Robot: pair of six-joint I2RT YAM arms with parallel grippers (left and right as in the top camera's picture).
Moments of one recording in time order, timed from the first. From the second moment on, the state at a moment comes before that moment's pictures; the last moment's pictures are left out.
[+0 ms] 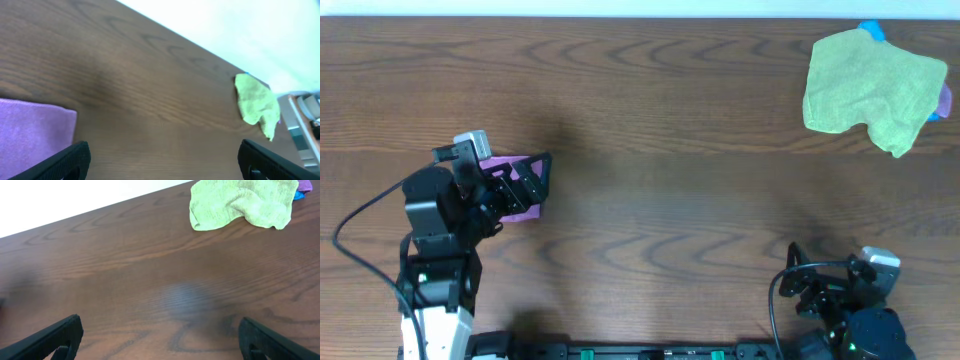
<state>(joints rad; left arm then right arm) 0.09 0.83 0.66 -0.32 0.50 -0.48 0.41 0.06 0.58 -0.99 0.38 0.49</state>
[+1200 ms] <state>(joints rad) 0.09 0.08 0.32 -0.58 0.19 -0.07 0.41 0.06 0.58 -0.99 0.38 0.49</state>
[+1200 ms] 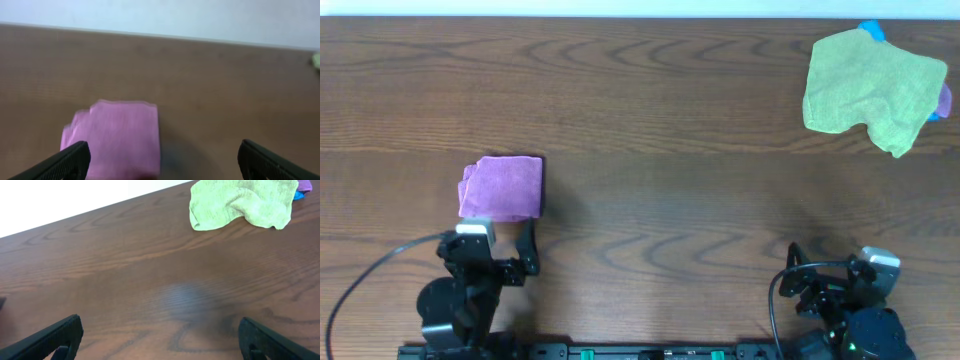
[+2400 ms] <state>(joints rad) 0.04 0.01 0.31 -0.99 0.05 0.13 0.41 0.06 0.58 -0.99 0.38 0.49</state>
